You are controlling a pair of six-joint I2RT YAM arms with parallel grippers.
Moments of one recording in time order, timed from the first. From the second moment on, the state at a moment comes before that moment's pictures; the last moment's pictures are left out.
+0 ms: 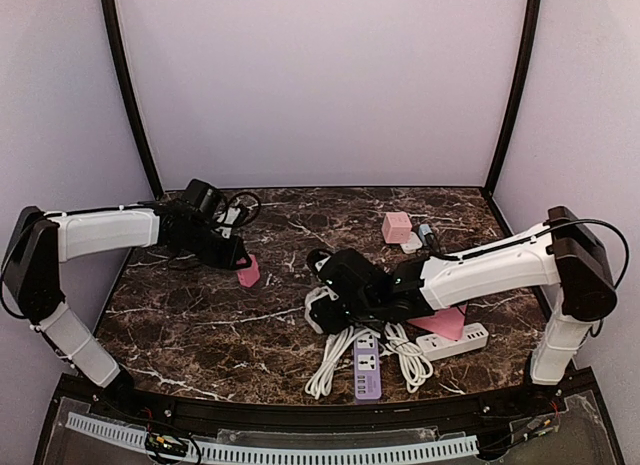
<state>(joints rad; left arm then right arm) -0.50 1.55 1.02 -0.45 0.21 -0.22 1.17 1.78 1.12 -0.23 0.26 0.44</state>
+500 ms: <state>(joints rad) -0.32 1.84 1.23 -0.50 0.40 -0.18 1.21 1.75 1.09 -0.19 0.26 0.38</state>
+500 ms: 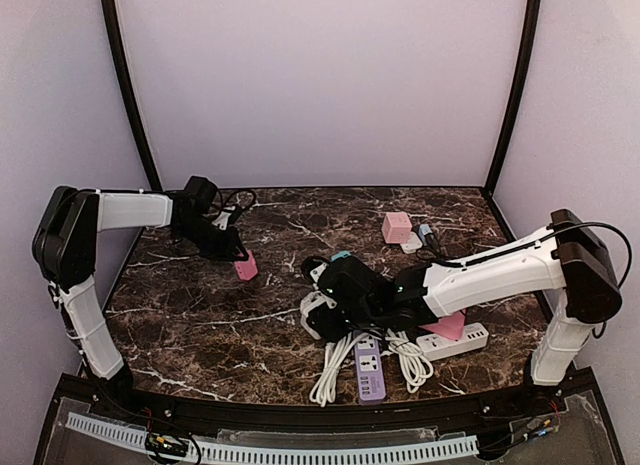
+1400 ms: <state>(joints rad) -0.26 1.79 1.20 -0.51 0.37 -0.20 1.24 1.64 0.97 -0.06 0.27 0.26</state>
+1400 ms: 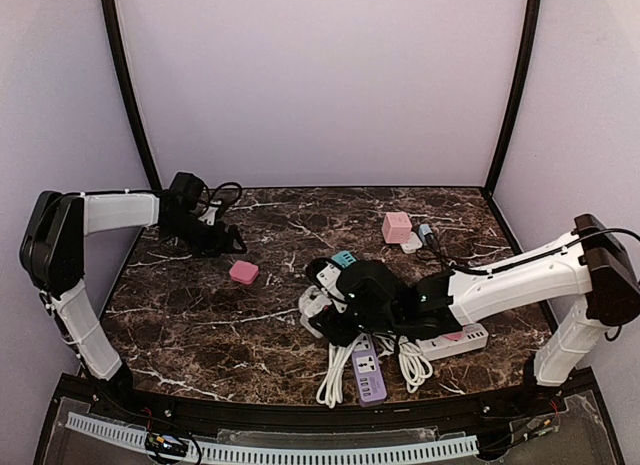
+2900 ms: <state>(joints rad) -0.69 1.75 1.12 -0.27 0.95 -0.34 1.25 1.60 0.98 0.03 0.42 0.17</state>
